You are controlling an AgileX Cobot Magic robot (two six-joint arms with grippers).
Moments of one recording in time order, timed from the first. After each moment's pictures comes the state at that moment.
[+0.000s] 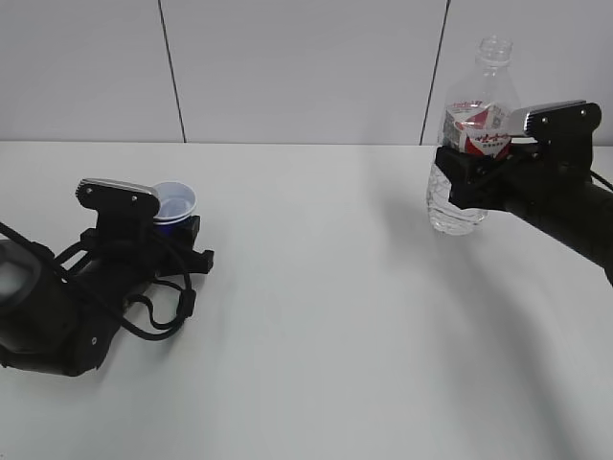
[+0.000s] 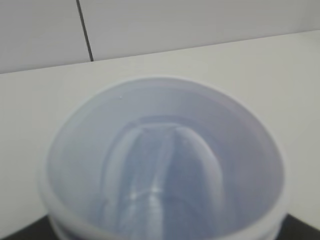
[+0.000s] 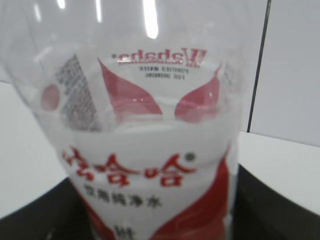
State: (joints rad) left arm -0.47 2.25 -0.78 -0.29 -1.13 0.09; right arm 0.05 1.95 -0.79 -0.40 -0.98 0.14
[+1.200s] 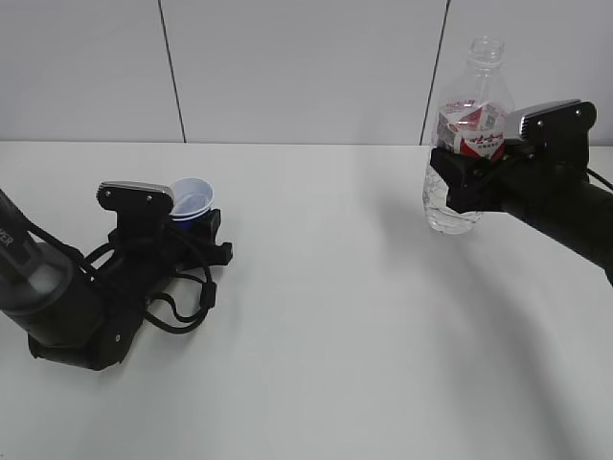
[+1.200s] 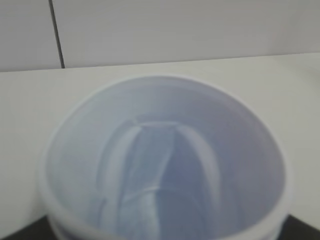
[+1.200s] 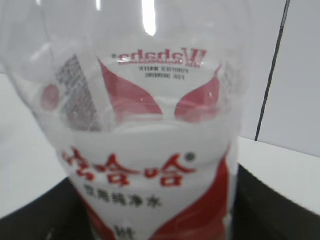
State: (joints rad) left arm -0.47 2.35 -0.89 -0.22 -1.17 -0.03; right arm 0.05 1.95 -0.79 -0.44 -0.99 0.11
